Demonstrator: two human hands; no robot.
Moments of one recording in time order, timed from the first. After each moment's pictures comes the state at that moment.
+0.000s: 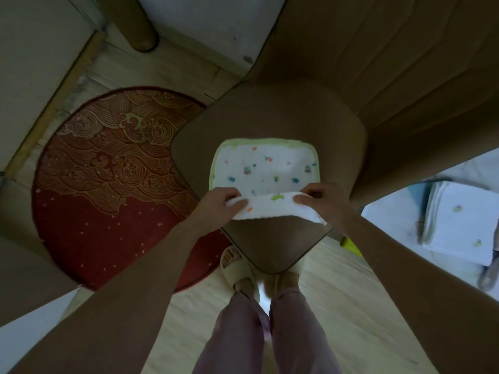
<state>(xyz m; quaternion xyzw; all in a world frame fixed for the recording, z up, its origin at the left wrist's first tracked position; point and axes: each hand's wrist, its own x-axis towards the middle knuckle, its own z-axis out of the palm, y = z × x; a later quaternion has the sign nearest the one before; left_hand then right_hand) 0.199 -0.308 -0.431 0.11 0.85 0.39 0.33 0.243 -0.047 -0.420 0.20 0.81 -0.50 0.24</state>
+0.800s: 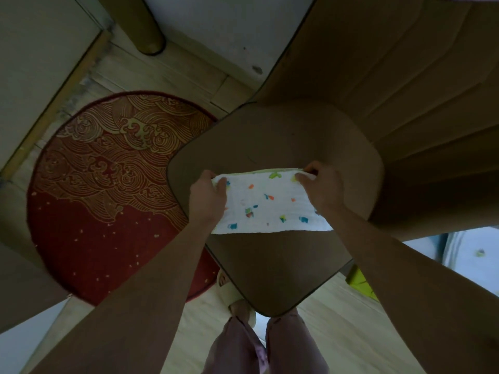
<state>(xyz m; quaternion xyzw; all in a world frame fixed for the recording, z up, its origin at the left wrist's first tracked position) 0.125 -0.279 -0.454 -0.17 0.91 0.34 0.15 0.136 -0.054 -0.457 0.23 0.89 -0.36 0.13</state>
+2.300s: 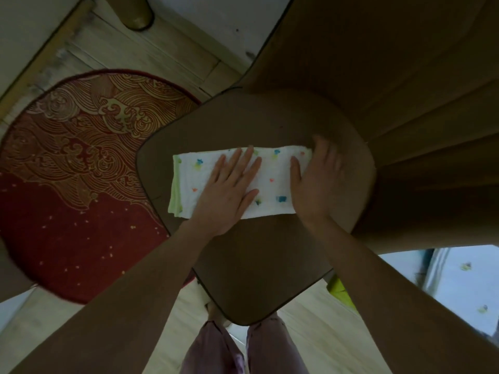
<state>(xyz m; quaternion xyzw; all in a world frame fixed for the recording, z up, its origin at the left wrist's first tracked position) 0.139 -0.234 -0.487 0.27 0.95 0.13 0.11 0.135 -0.050 -0.474 0.18 0.96 -0.20 0.00</state>
